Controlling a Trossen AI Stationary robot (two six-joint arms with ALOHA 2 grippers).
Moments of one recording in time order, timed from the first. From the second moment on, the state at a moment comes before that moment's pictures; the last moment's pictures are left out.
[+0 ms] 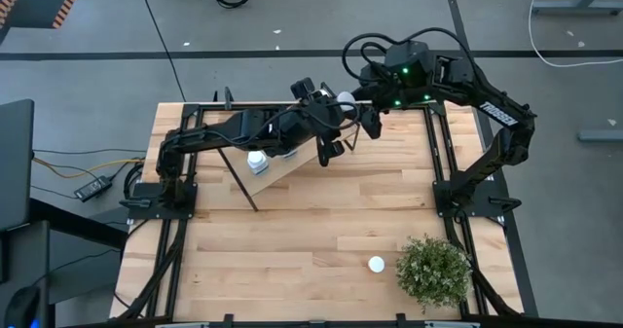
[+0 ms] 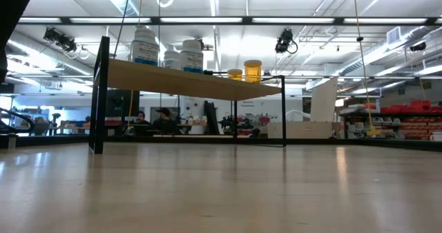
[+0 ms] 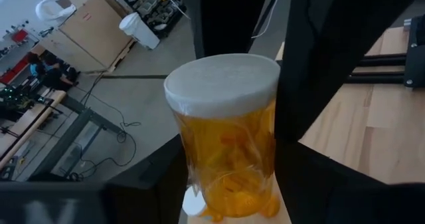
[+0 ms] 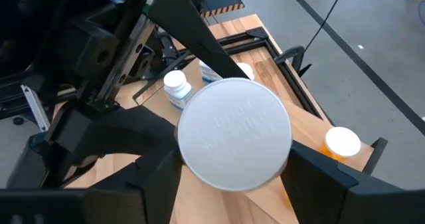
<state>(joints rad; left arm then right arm) 0.00 1.95 2.31 -0.83 -0.74 0.22 -0.23 1.53 2.04 -1.09 -0.09 0.11</state>
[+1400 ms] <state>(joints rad) 0.00 1.96 2.31 -0.84 -0.79 0.33 -0.23 1.52 2.03 -1.11 -0.07 0.09</state>
